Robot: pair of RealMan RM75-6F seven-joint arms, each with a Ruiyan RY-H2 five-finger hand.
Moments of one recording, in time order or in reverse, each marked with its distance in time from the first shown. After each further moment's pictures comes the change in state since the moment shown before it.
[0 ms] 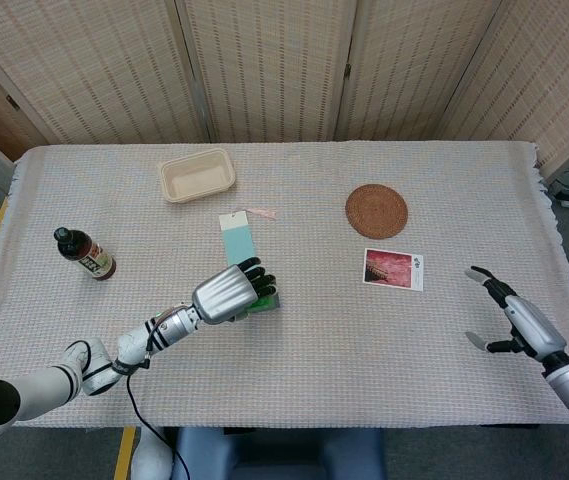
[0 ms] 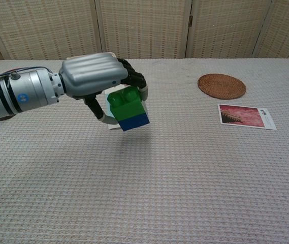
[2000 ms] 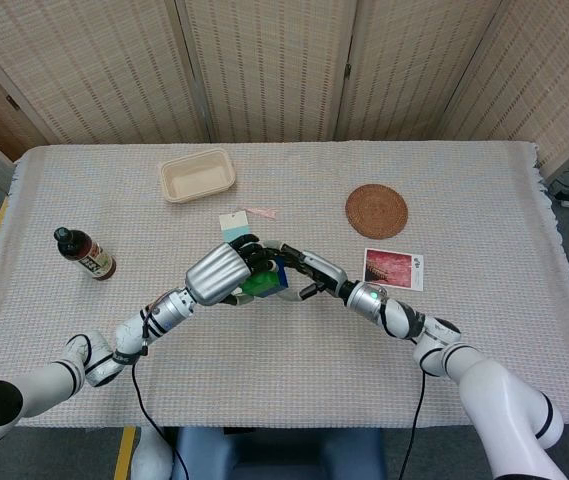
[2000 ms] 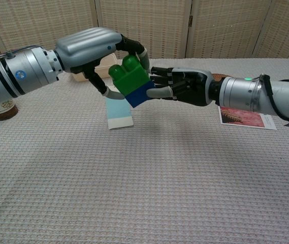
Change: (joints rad) left arm 0.006 -0.022 -0.071 0.074 -0.032 0.078 -0.206; right arm 0.704 -0.835 -0.126 0.890 -0.112 -0.071 1.110
